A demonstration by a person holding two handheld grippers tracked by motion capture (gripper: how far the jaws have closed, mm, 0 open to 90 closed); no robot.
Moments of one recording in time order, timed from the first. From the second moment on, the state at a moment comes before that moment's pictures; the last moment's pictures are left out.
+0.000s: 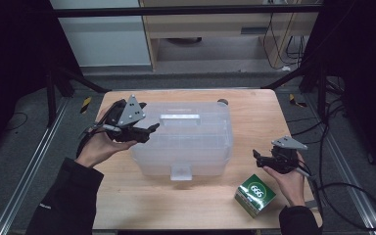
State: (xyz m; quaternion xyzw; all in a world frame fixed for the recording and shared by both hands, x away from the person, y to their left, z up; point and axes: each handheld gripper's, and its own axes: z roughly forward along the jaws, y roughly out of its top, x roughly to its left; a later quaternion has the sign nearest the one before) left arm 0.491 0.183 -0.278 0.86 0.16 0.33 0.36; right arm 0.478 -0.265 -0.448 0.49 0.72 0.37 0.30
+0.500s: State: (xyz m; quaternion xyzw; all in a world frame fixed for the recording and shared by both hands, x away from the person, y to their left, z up) left arm 0.492 0.160 -0.282 0.88 0.12 0.33 0.32; right arm 0.479 -0.264 -0.449 0.49 0.73 0.37 0.30
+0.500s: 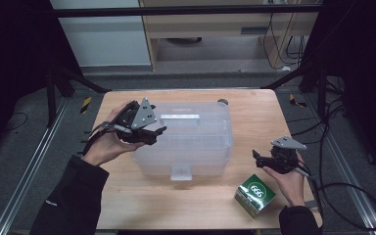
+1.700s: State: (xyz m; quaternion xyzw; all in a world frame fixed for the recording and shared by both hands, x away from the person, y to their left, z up) left arm 0.512 0.125 -0.302 0.90 0.06 0.38 0.22; right arm 0.481 -0.260 -0.451 0.48 0.74 0.37 0.29
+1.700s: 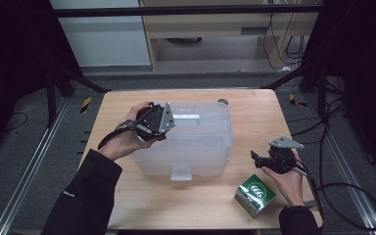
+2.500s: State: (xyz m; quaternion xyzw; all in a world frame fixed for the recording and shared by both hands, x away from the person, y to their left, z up) left arm 0.517 0.111 -0.306 0.90 0.03 0.41 0.16; right arm 0.481 -0.259 -0.450 0.48 0.74 0.38 0.28
